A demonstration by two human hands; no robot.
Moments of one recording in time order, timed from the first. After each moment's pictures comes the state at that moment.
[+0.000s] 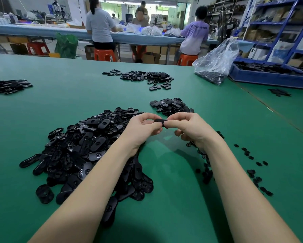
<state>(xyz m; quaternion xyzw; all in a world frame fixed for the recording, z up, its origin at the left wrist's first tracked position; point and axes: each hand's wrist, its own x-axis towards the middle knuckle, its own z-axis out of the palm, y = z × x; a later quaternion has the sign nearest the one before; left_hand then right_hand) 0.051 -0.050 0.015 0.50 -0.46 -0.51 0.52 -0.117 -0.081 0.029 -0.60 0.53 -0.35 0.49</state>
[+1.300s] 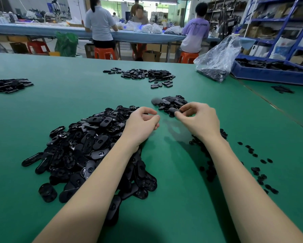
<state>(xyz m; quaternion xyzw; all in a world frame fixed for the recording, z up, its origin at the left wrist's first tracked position) 0.058 -0.064 0.003 0.57 -0.48 -0.40 0.53 -0.127 -0.103 0.014 -0.67 0.62 -0.39 0.13</state>
